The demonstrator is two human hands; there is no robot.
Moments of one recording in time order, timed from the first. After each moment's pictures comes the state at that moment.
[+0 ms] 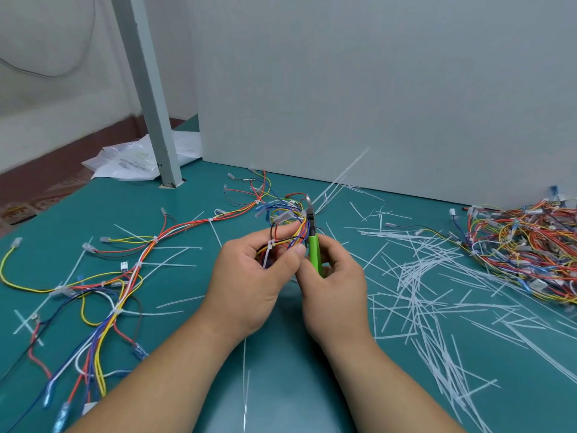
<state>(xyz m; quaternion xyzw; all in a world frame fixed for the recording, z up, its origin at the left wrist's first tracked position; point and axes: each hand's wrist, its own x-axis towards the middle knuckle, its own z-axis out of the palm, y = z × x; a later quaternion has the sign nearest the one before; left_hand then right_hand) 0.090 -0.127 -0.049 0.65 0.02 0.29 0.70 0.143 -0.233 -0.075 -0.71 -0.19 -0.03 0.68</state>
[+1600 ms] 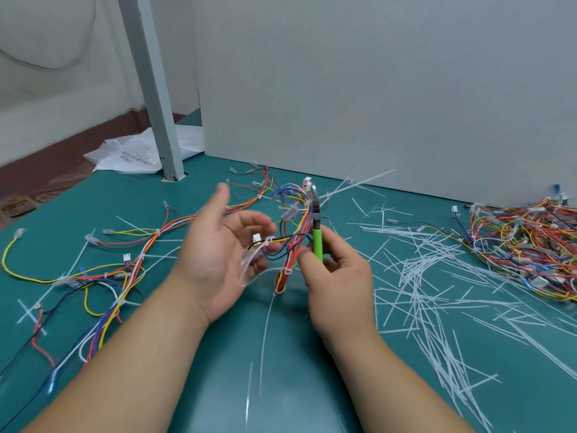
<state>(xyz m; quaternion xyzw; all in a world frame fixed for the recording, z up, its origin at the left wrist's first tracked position) 0.086 -0.087 -0.034 0.47 0.14 0.09 0.87 0.140 -0.236 -0.072 -0.66 -0.21 0.01 0.72</state>
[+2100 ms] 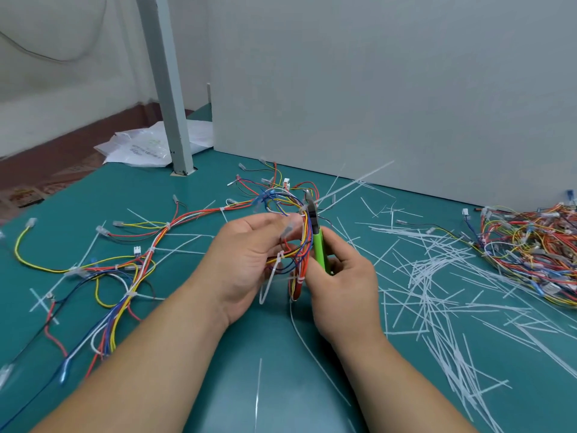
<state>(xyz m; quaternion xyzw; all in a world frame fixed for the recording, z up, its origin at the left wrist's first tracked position) 0.087 -0.104 -0.039 0.52 0.11 0.13 0.83 0.139 -0.232 -0.075 -0.69 -0.23 0.01 0.68</state>
